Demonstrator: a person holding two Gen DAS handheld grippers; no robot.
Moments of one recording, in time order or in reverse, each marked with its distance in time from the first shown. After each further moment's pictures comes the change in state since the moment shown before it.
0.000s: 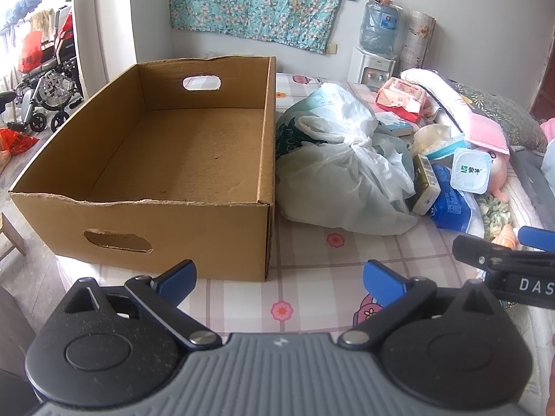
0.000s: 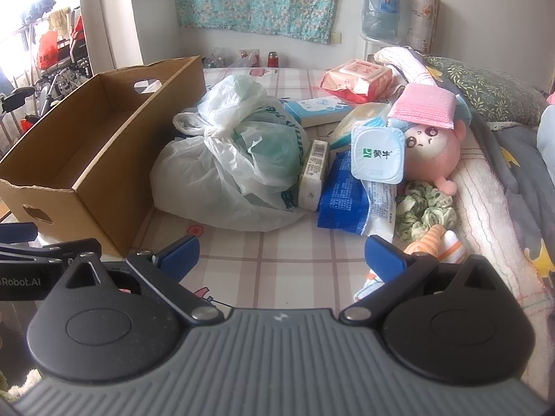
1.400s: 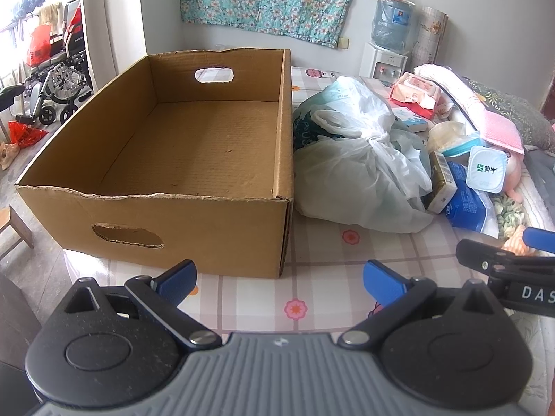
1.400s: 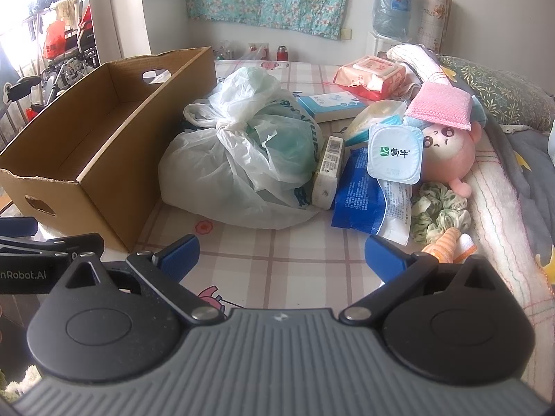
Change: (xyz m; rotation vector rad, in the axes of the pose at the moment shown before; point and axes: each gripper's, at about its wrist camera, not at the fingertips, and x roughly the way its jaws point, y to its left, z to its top) left arm 0.005 0.007 0.001 -0.019 0.019 0.027; right arm 0.009 0.009 0.002 -0.026 0.019 0.011
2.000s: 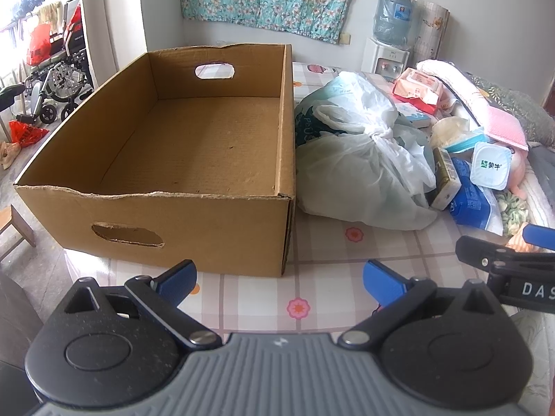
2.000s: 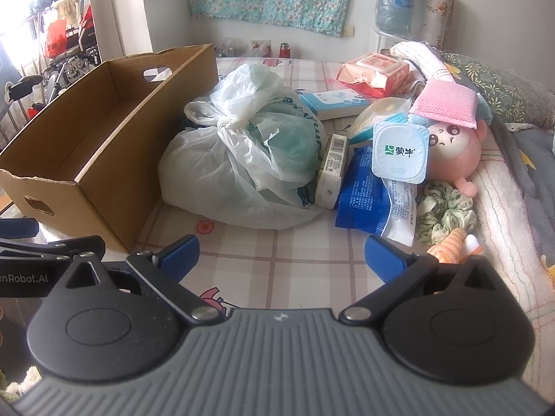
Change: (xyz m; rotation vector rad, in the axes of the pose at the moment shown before) left arm 0.006 0.001 -0.001 0.005 0.017 0.014; right arm 0.008 0.000 0.002 0.001 0.013 0.011
